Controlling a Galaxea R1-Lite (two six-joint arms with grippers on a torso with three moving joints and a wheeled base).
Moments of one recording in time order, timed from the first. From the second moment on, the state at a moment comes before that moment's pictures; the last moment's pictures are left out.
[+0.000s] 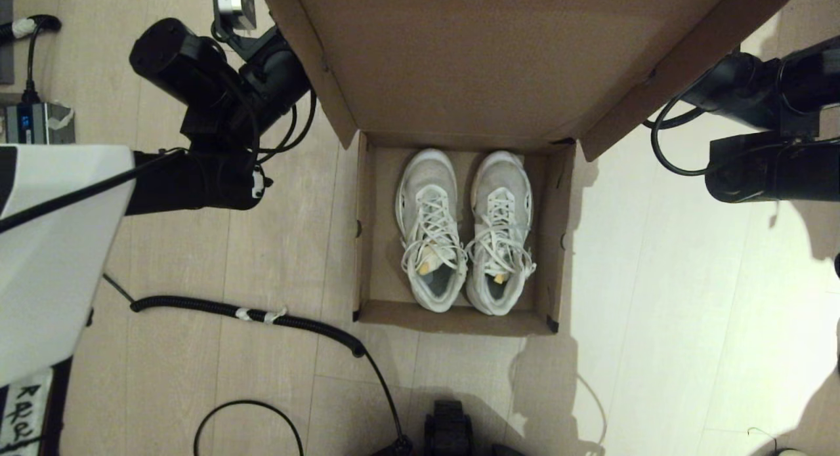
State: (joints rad) left arm -0.29 2.21 -1.93 -1.16 -0.69 -1.04; right arm 0.04 2.13 -1.78 -1.52 1.22 1.78
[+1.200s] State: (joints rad) left arm -0.42 1.72 -1.18 -1.29 -0.69 -1.07; right arm 0.04 1.69 -0.98 -1.52 1.34 1.62
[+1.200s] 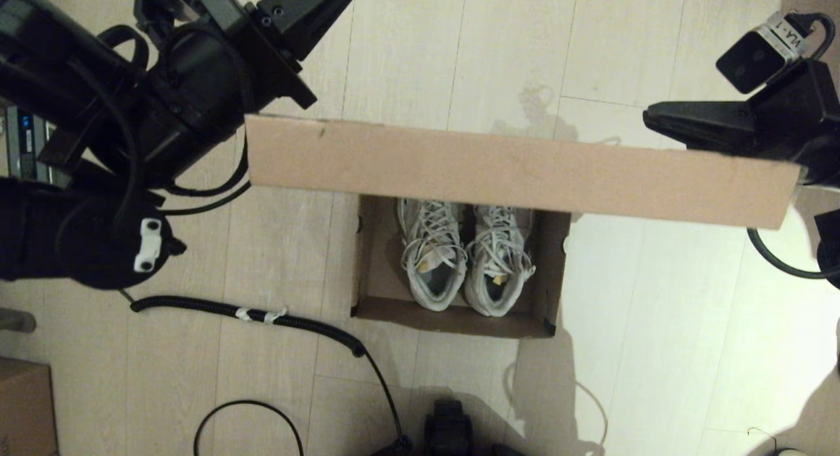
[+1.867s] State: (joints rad) left arm -0.54 1.46 -0.50 -1.52 -0.68 -1.04; right arm 0.11 1.54 -0.51 -1.52 1.25 1.30
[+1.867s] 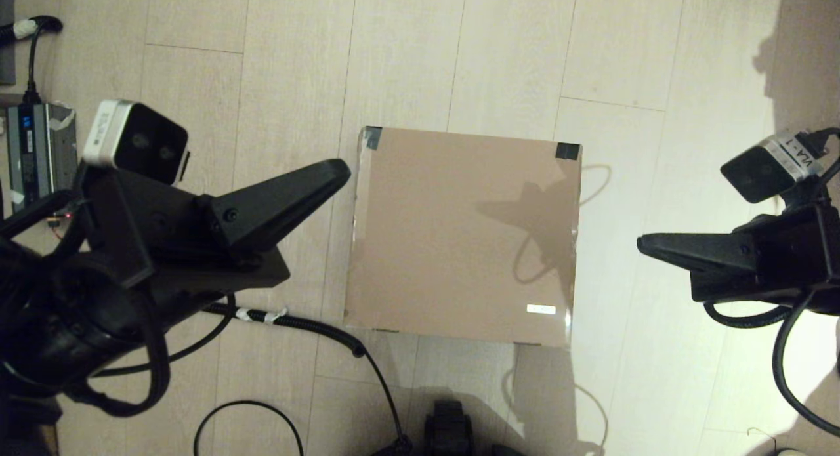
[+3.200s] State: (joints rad) left arm -0.24 1.28 -0.52 -0.98 -0.23 -0.11; right arm 0.33 1.47 -0.68 -0.88 -0.36 -0.08
